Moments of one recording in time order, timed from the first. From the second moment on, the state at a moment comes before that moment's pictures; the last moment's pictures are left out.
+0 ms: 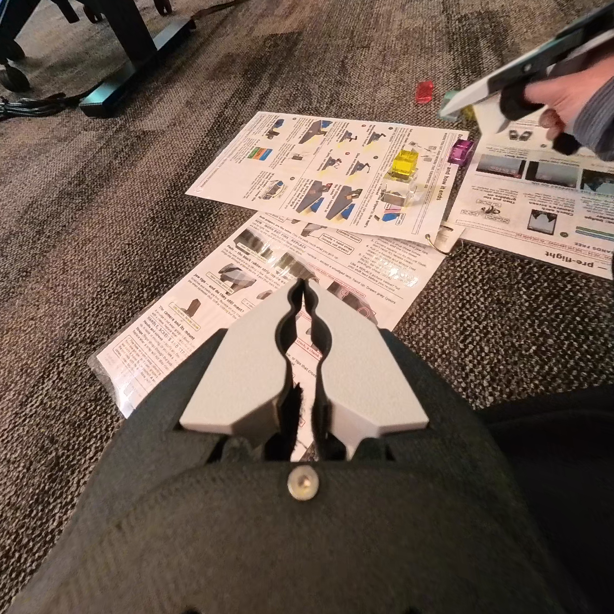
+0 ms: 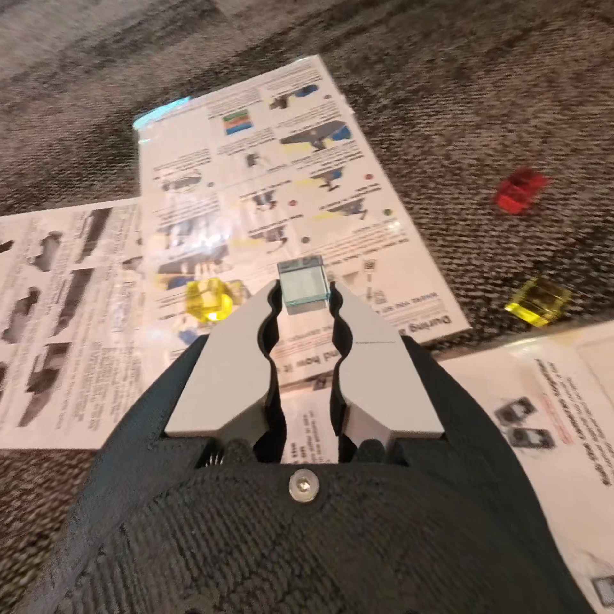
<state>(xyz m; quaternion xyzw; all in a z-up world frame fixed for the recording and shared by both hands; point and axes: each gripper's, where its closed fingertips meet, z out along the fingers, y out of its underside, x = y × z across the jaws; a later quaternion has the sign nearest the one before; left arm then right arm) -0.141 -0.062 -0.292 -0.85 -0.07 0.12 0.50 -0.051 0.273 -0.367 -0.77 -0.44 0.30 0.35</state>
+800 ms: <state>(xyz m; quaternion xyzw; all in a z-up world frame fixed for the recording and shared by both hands) -0.141 -0.062 -0.290 -0.85 -0.08 0.12 0.51 -0.093 0.208 -0.374 -0.75 -0.52 0.27 0.31</state>
